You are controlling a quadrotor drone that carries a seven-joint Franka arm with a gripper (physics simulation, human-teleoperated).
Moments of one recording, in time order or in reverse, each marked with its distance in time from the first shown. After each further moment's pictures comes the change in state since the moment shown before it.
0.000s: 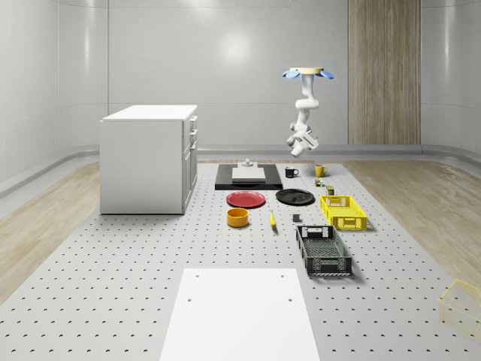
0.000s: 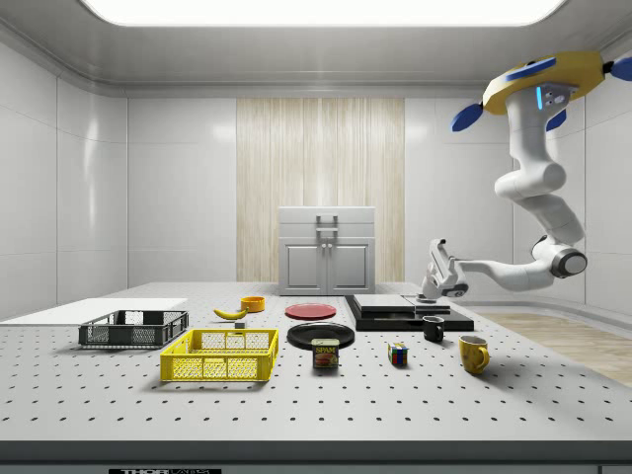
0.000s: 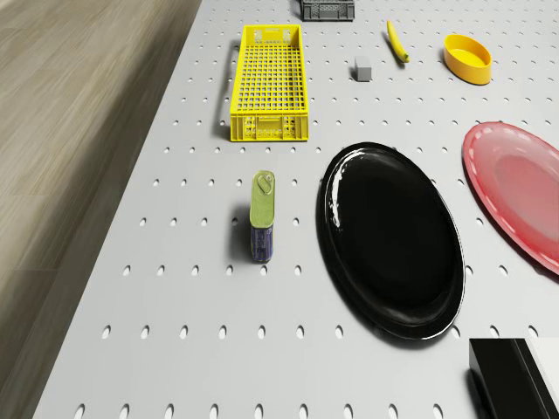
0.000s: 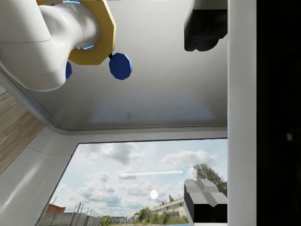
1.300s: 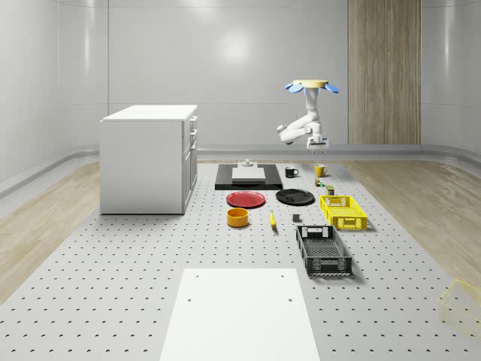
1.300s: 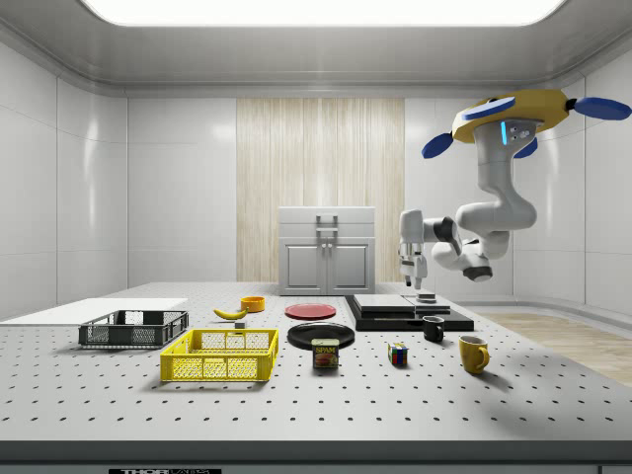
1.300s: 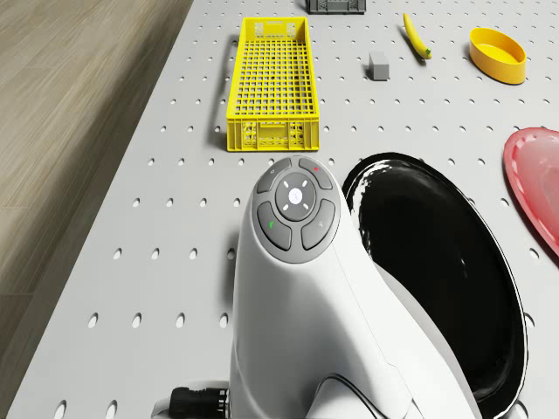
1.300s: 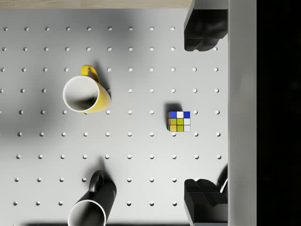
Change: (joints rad) arm -0.852 -0.288 0.800 -0.685 -1.354 -0.250 0.669
